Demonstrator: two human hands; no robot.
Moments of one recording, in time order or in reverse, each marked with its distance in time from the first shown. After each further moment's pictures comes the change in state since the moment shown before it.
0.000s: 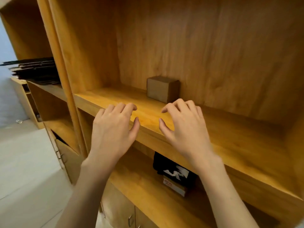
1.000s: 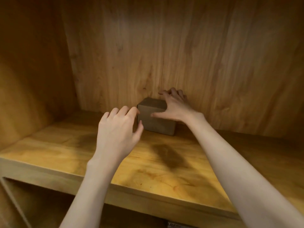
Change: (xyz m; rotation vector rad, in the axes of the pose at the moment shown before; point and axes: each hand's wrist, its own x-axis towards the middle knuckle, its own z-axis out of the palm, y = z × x) left_hand 0.166 -0.123 0.177 -0.373 0.005 0.252; right_hand 0.242 0.057 0.135 -0.271 -0.409 0.422
